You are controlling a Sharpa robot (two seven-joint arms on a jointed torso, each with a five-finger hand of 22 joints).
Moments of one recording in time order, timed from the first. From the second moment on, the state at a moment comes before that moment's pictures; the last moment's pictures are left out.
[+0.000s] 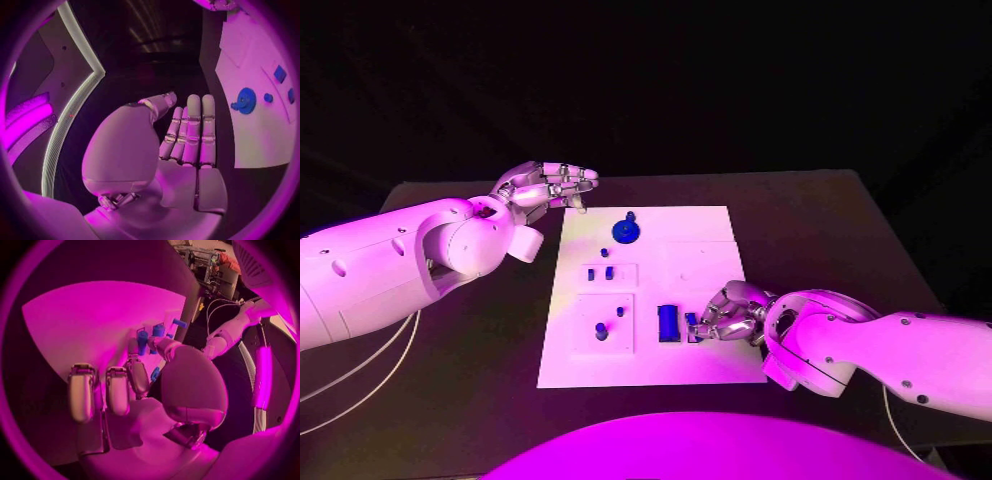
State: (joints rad) left arm 1.16 -0.86 -0.02 1.39 -0.09 -0.08 0.24; left_hand 1.43 -0.20 0.59 0.03 0.10 0.81 0.21 0.28 0.30 0.73 0.17 0.54 0.07 0.96 0.09 1.09 0.30 0.17 0.81 0.18 0.95 0.67; right arm 1.04 -0.92 -0.19 1.86 -0.98 -0.40 -0.54; right_hand 1.06 -0.25 0.59 0.22 0.37 1.04 0.05 0.49 0.49 1.45 -0.03 1.26 1.31 1.46 -0.08 1.50 1.31 0.04 1.47 0.02 1.45 1.31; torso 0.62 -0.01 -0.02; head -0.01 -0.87
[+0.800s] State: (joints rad) left arm 1.16 -0.86 -0.02 1.39 -0.09 -0.08 0.24; left_hand 1.43 -0.20 0.59 0.03 0.10 0.81 0.21 0.28 0.30 0.73 0.17 0.54 0.07 0.96 0.09 1.09 0.30 0.17 0.81 0.18 0.94 0.67; right arm 1.04 -0.92 -0.19 1.85 -0.99 -0.39 -0.54; right_hand 0.99 -0.25 0.51 0.25 0.23 1.04 0.05 0.48 0.48 1.45 -0.03 1.26 1.31 1.46 -0.08 1.50 1.31 0.04 1.47 0.02 1.45 1.31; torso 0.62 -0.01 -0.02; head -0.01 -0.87
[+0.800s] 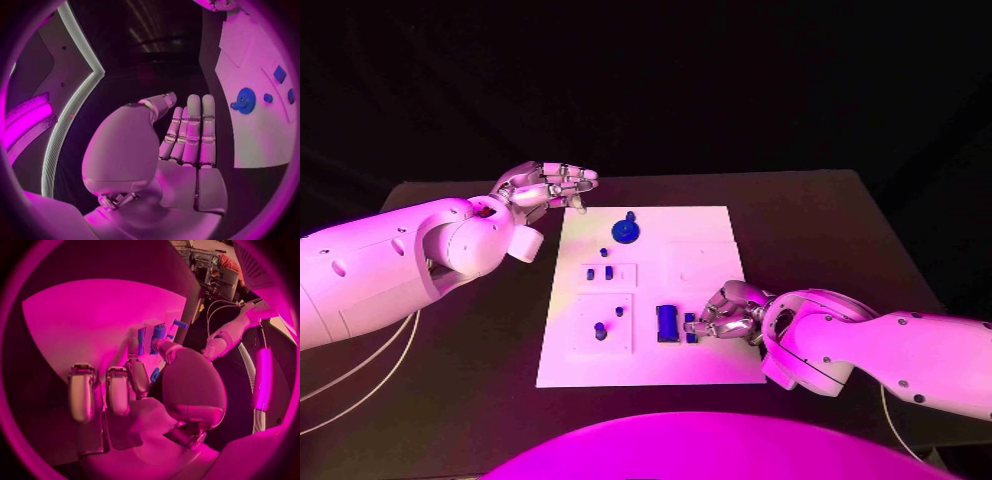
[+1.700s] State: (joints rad) left arm 1.15 -0.86 -0.02 1.38 -0.08 -0.09 0.27; left_hand 1.38 -0.20 0.58 0.05 0.10 0.80 0.21 0.28 0.30 0.73 0.17 0.56 0.07 0.96 0.09 1.09 0.30 0.17 0.80 0.19 0.92 0.65; right arm 1.12 -0.99 -0.19 1.77 -0.92 -0.43 -0.28; right_hand 1.11 -0.27 0.44 0.16 0.31 0.94 0.10 0.40 0.44 1.38 0.02 1.12 1.30 1.47 -0.06 1.45 1.31 0.04 1.47 0.04 1.25 1.31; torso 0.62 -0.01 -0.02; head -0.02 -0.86
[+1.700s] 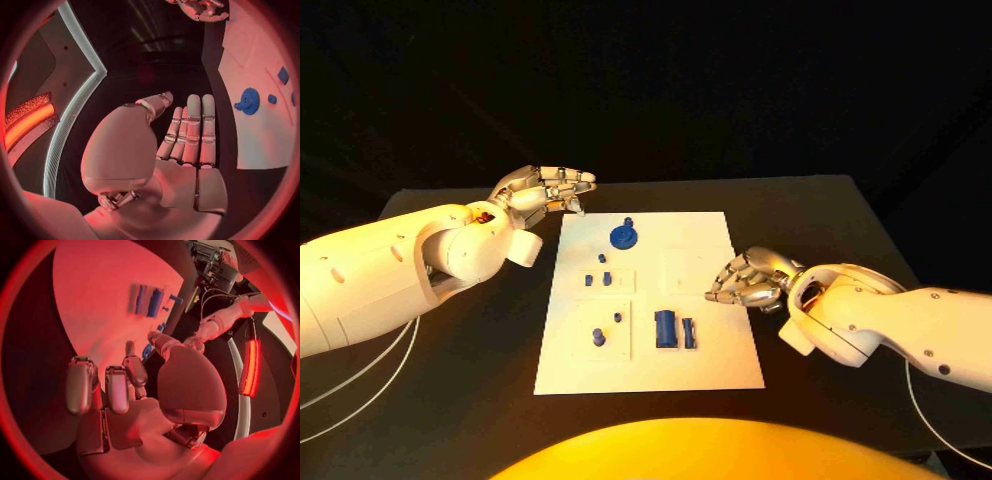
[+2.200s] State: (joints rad) left arm 1.13 -0.77 -0.02 1.29 -0.01 -0.19 0.37; left_hand 1.37 -0.21 0.52 0.13 0.10 0.79 0.20 0.32 0.32 0.84 0.18 0.48 0.06 0.75 0.14 0.73 0.16 0.17 0.69 0.26 0.46 0.37; right arm 1.19 -0.83 -0.17 1.33 -0.42 -0.45 0.22; right_hand 1.26 -0.23 0.51 0.14 0.24 0.81 0.18 0.33 0.39 0.98 0.11 0.37 0.62 1.06 0.05 0.60 0.71 0.17 1.11 0.15 0.12 0.95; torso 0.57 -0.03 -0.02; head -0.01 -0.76
